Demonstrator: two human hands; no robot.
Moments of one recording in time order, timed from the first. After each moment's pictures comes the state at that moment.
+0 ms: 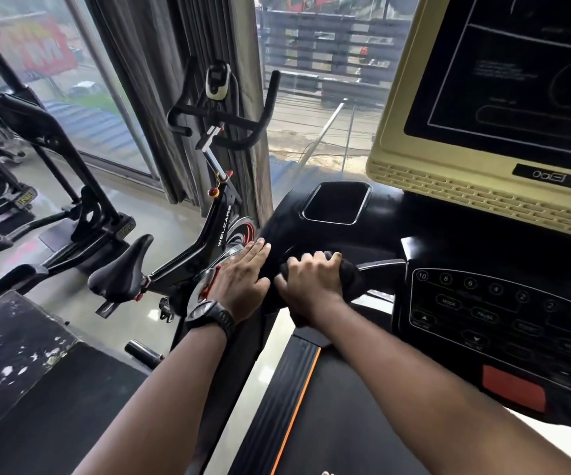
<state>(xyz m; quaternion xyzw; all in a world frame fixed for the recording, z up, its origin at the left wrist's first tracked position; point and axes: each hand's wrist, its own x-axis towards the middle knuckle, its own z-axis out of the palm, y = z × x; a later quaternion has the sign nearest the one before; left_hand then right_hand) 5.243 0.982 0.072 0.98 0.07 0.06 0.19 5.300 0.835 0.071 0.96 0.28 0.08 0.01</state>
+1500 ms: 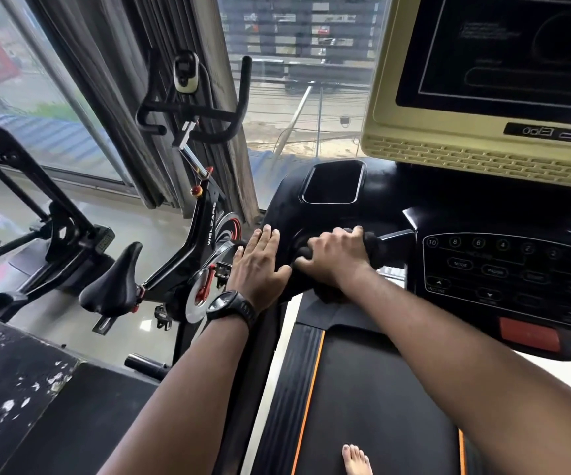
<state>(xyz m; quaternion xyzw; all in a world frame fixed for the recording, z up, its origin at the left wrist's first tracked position) 5.248 0.983 0.074 0.98 0.06 0.02 0.20 5.316 0.826 0.093 0.97 0.24 0.01 0.05</state>
